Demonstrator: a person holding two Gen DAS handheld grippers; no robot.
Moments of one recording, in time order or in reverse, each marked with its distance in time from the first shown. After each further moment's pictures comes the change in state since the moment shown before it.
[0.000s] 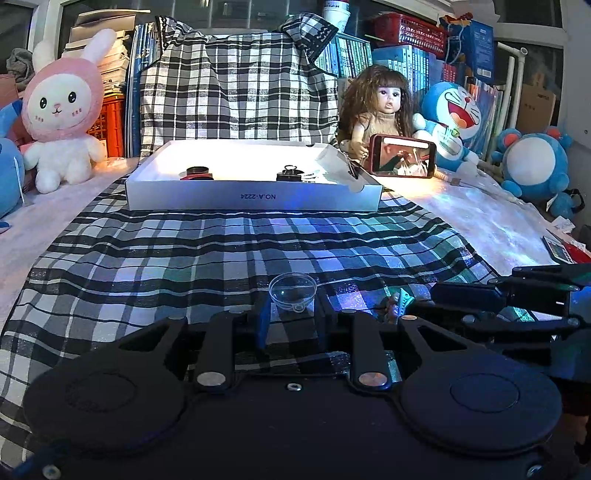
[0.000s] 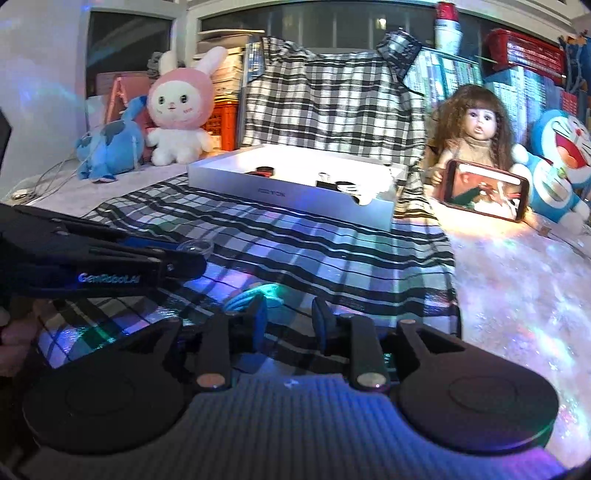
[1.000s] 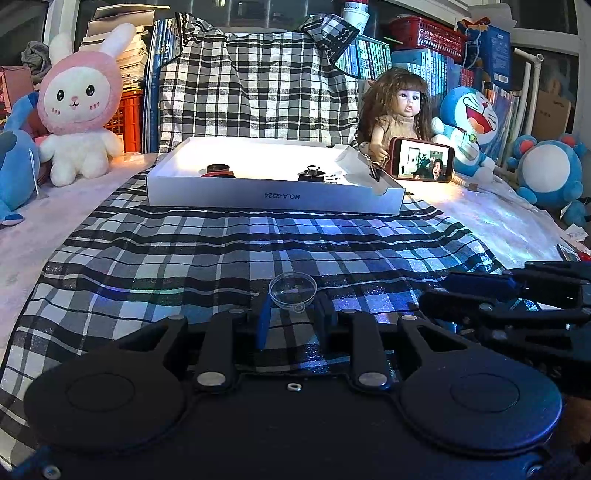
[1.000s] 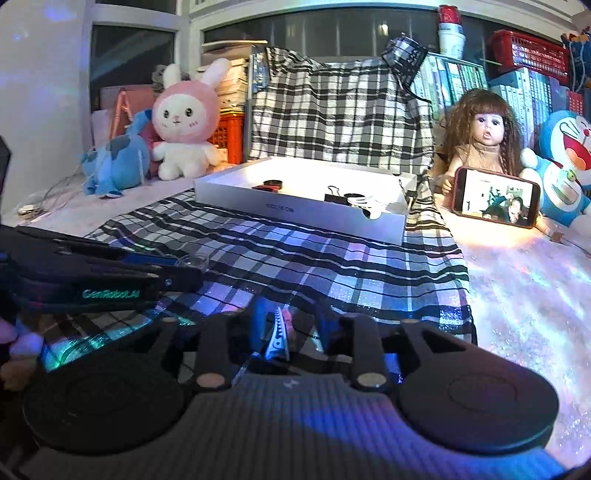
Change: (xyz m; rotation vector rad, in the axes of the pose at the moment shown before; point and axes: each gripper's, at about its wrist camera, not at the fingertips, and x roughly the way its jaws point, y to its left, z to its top) left arm 0.003 0.012 0.001 -0.029 -0.001 0.041; right arm 0.005 -0.003 0.006 0.021 -0.038 0.033
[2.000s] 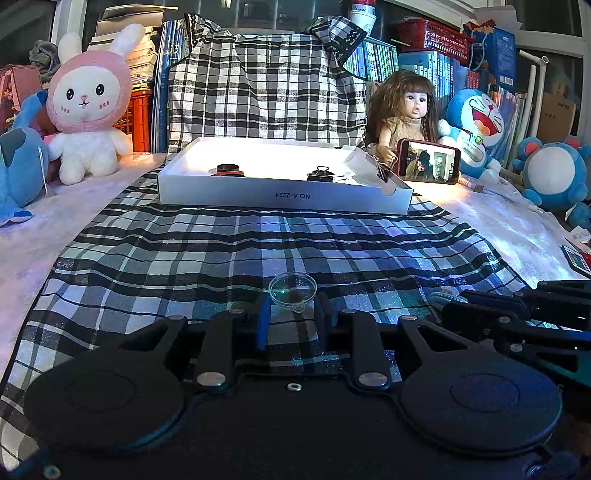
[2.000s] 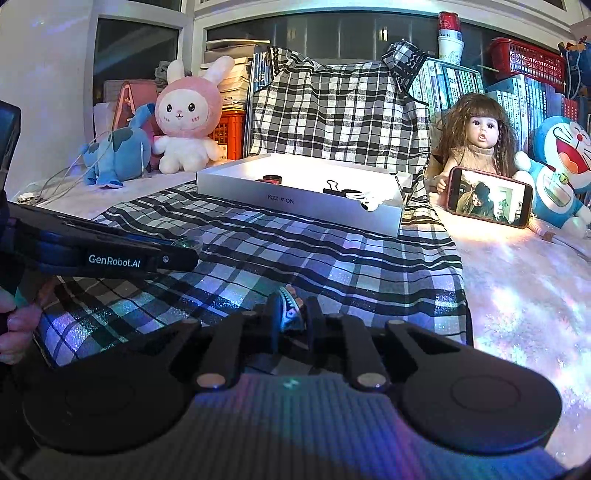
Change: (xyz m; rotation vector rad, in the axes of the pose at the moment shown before) left arm -0.003 0.004 -0.004 -0.006 -0.004 0.015; right arm -0.007 0.007 -0.013 -0.020 -0.004 -0.033
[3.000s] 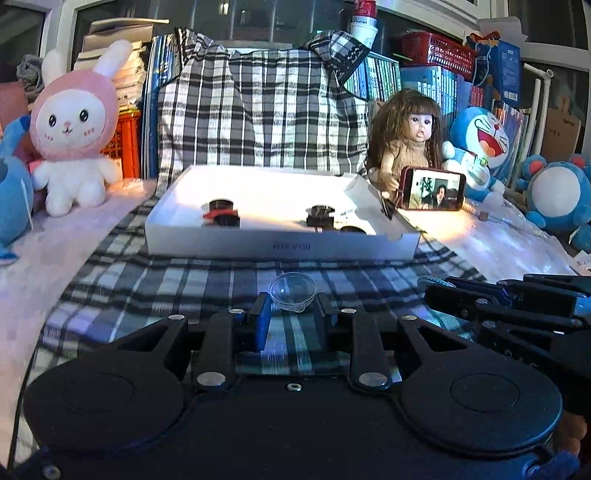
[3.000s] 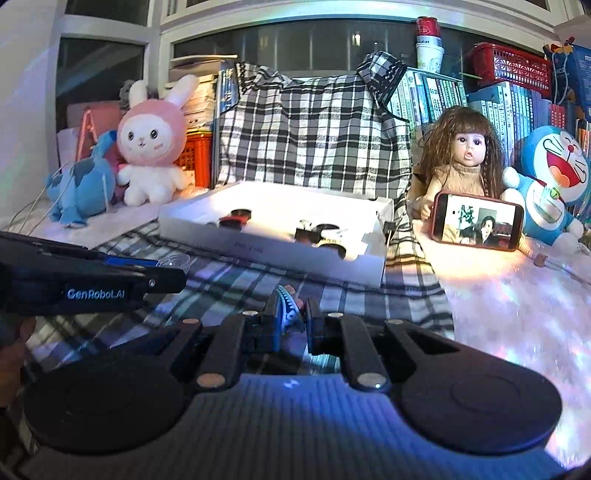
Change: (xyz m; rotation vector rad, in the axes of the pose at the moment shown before) left arm 0.024 0.003 0.055 0.004 -0.027 -0.006; right arm 0.036 -0.011 0.048 0.057 -0.033 -0.078
